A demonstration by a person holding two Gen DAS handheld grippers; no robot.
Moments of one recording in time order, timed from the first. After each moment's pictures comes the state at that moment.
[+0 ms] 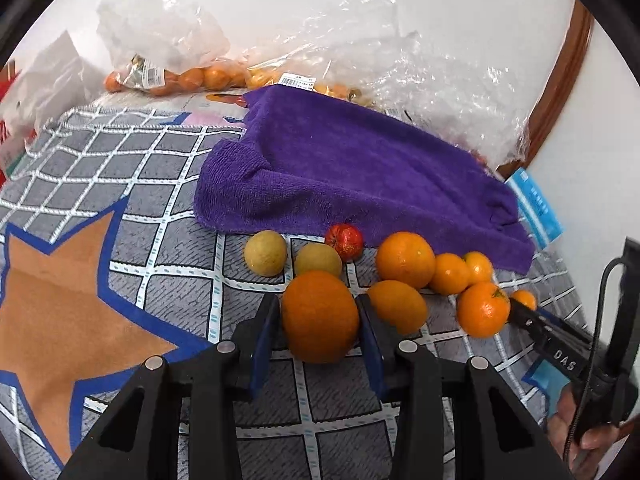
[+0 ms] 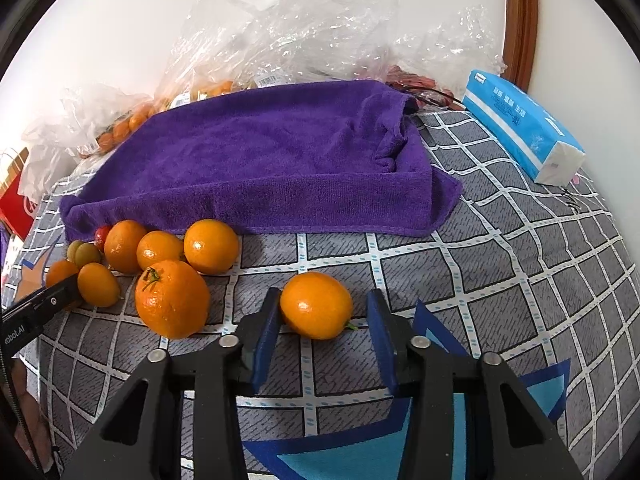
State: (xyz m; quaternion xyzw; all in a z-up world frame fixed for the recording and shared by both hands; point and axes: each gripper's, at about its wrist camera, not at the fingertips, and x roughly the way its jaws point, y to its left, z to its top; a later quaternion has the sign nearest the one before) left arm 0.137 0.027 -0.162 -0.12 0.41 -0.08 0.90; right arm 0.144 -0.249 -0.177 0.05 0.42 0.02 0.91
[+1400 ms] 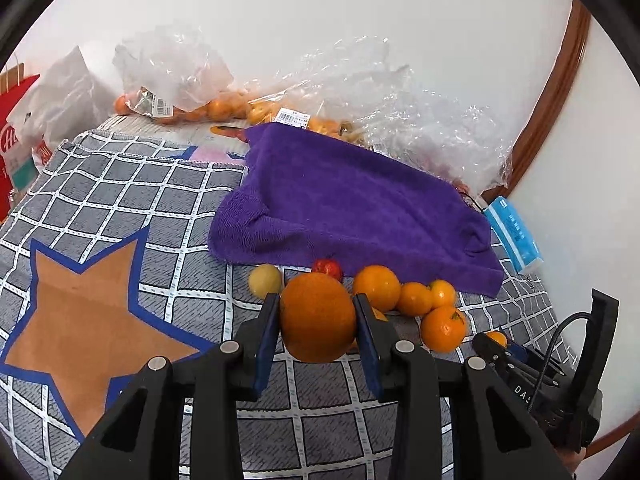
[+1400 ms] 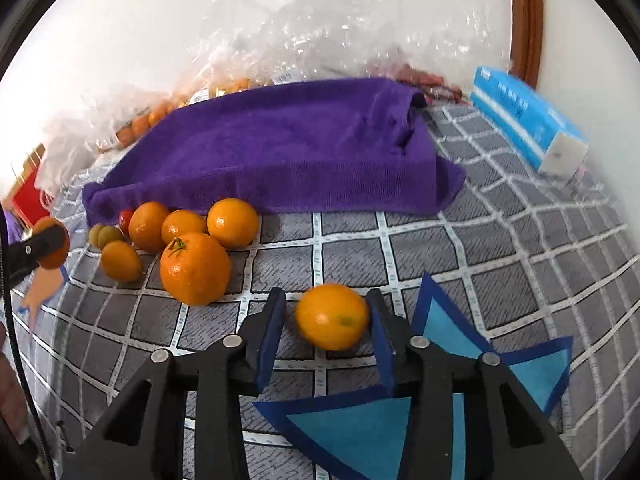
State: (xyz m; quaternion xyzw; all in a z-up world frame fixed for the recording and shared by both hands) left arm 0.119 0.034 -0.124 -0.14 0.38 -0.09 0.91; right arm 0.122 -0.242 -0.172 0.04 0.41 0.03 0.91
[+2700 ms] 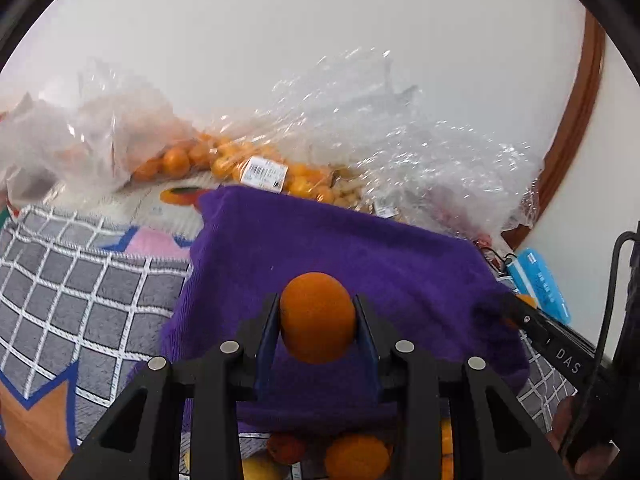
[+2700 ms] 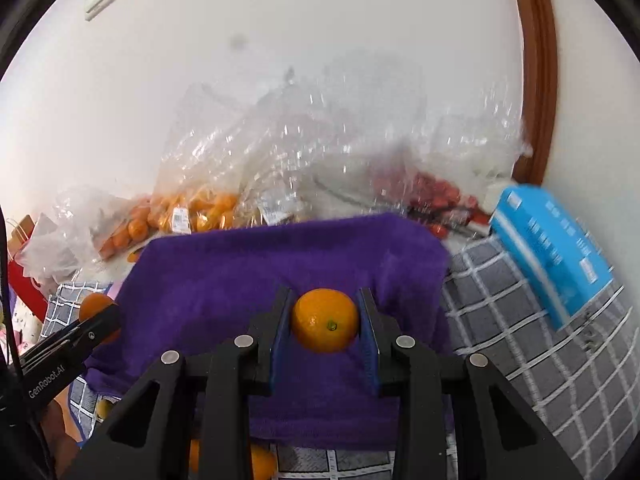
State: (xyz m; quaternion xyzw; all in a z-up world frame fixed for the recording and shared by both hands) left arm 0.236 -0.006 -0.113 -0.12 0.35 -0.07 0.93; right arm 0.249 -0.257 -0.111 0.08 0.34 0.02 0.94
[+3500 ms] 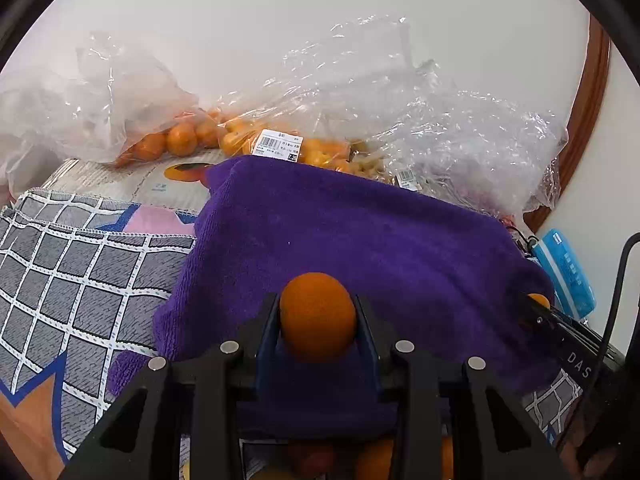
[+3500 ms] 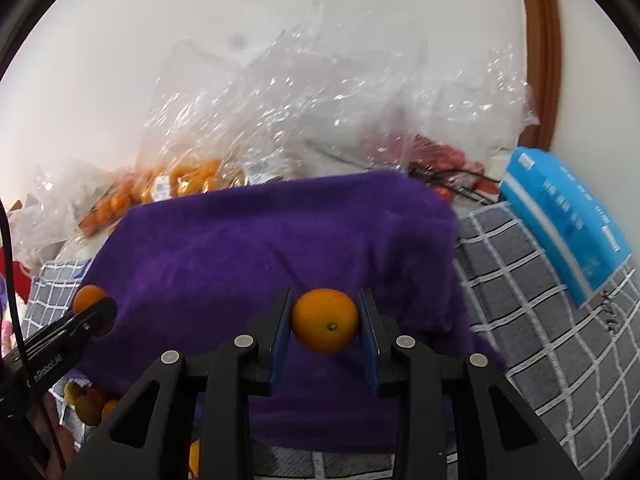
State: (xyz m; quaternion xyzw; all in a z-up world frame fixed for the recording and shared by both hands) left arm 0.244 -0.009 -0.140 -0.10 0.36 -0.05 0.92; right arm 0.255 -0.255 -0.144 0.06 0.36 0.01 0.93
